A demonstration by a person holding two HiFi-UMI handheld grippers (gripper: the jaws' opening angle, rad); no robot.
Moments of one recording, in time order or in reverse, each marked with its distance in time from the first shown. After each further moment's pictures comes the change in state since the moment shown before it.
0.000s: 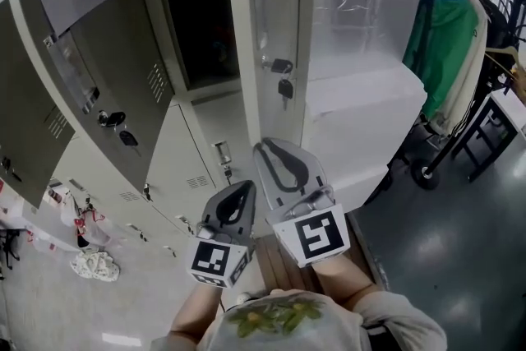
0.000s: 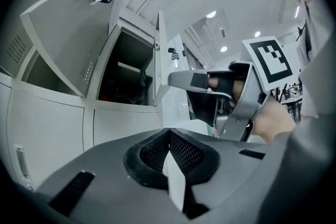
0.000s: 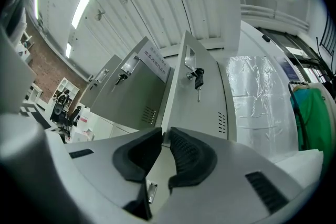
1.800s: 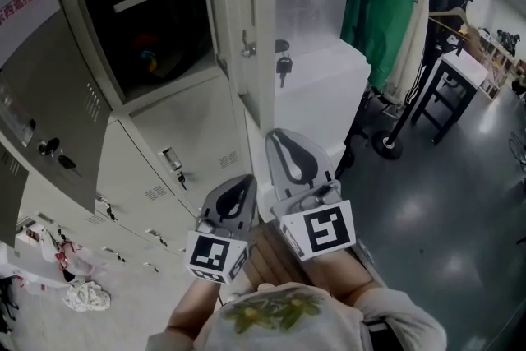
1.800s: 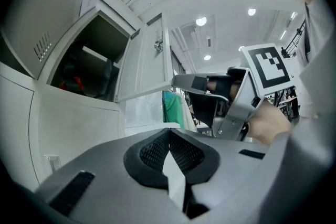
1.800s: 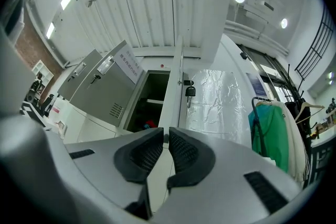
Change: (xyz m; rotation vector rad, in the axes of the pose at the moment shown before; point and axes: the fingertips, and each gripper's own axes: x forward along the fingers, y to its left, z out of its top) left arm 0.050 -0.098 0.002 -0.036 -0.020 -0.254; right arm -0.086 -0.094 0.010 -0.063 0.018 -0.293
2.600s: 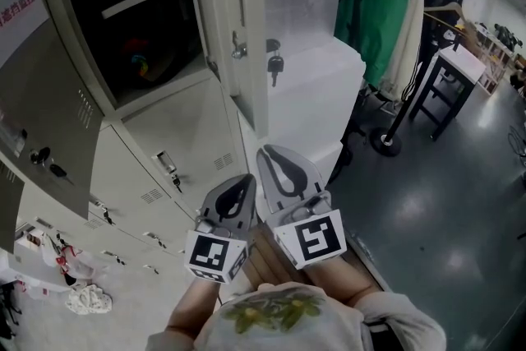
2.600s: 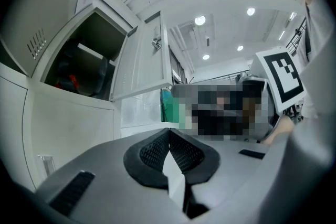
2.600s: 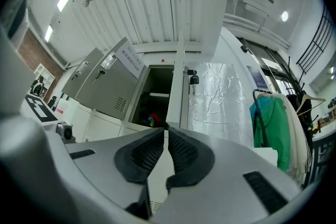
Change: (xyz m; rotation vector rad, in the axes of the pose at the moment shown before) left arm 0.013 -0.006 -0.002 0.003 0.005 -0.018; right arm -0.012 0.007 -0.025 0.027 0.049 0.025
